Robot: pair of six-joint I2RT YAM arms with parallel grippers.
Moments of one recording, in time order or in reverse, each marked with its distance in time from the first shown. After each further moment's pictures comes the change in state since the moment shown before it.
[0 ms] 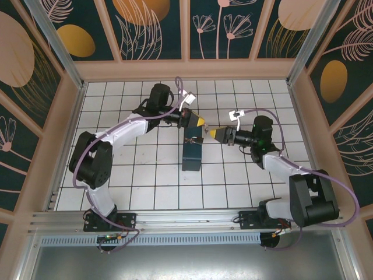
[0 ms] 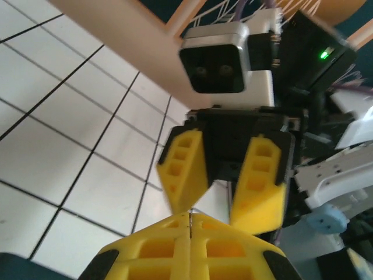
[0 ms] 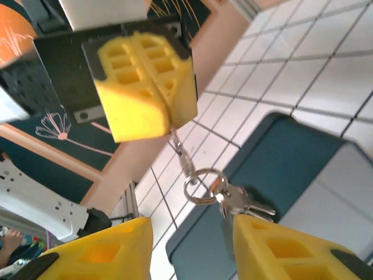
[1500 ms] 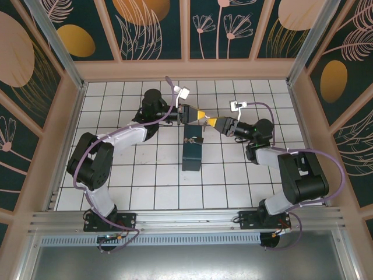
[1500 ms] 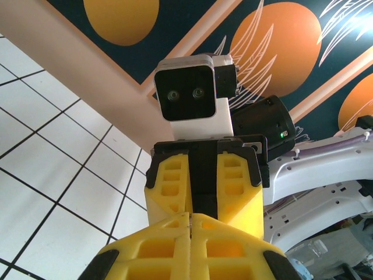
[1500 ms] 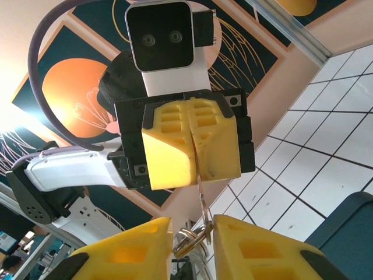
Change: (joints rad) left arm 0.000 -0.016 -0.162 0.589 -0.023 -0.462; right arm 0.030 0.212 0.023 0.685 -0.019 0.484
